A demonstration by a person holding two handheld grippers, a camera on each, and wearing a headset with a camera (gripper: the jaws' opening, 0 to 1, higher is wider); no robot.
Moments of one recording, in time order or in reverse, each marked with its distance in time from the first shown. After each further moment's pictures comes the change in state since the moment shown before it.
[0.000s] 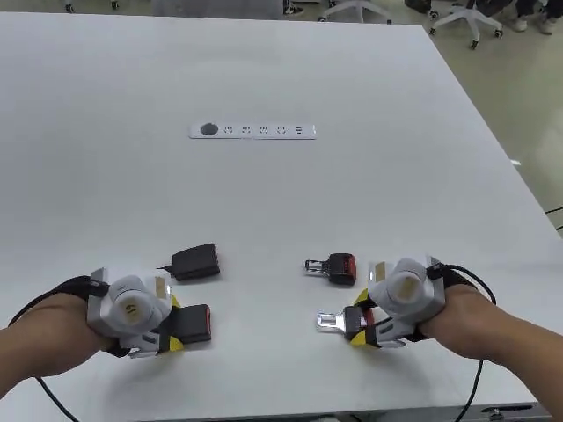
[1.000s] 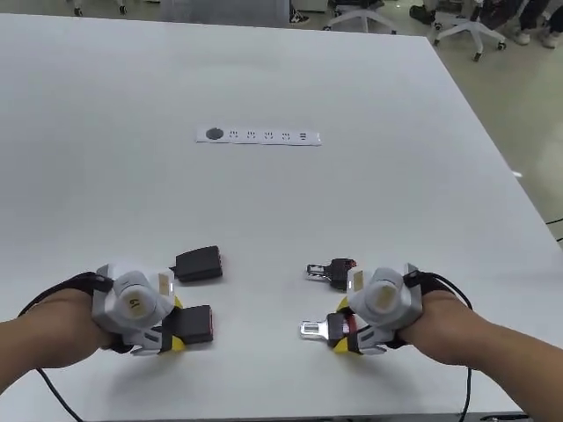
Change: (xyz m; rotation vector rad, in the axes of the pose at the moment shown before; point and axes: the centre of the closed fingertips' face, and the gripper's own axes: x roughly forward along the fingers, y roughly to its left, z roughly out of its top) left arm 0.001 -0.001 0.000 -0.011 0.000 -0.024; right arm 0.016 0.013 0.034 -0.074 -0.002 0.018
